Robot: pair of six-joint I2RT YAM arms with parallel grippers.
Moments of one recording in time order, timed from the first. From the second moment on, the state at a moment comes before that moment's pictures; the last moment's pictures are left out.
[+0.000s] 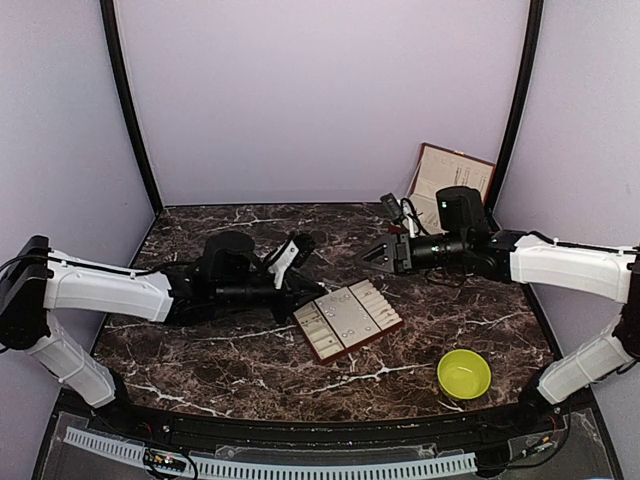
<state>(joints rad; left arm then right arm) -0.94 1.50 0.80 0.35 0.22 -0.04 0.66 1.39 0.93 0.02 -0.71 0.57</state>
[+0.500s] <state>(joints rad) -0.76 1.49 0.98 -0.01 0.46 -0.02 0.78 1.35 0.91 -0.03 -0.46 0.50</state>
